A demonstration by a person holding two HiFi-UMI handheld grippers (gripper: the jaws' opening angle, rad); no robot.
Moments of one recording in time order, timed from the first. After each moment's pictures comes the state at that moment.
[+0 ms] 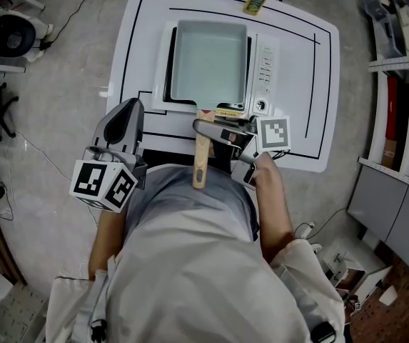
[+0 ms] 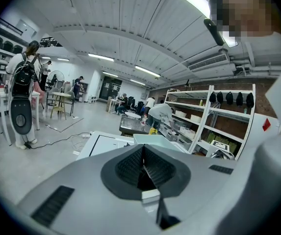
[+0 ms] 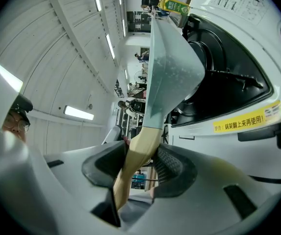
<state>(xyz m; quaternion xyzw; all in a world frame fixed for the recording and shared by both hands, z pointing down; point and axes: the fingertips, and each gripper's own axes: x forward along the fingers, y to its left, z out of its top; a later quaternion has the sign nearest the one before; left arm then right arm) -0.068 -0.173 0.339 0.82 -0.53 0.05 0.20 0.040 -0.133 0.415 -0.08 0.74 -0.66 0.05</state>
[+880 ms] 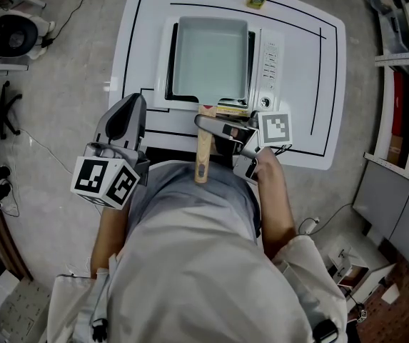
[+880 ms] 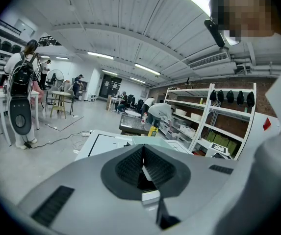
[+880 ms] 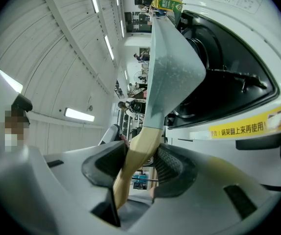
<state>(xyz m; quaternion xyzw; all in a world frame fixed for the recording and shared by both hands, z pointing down) -0.064 -0.181 0.341 0.82 -0.52 0.06 0.20 0.039 -0.139 0.425 -0.07 0.74 -0.67 0.05</state>
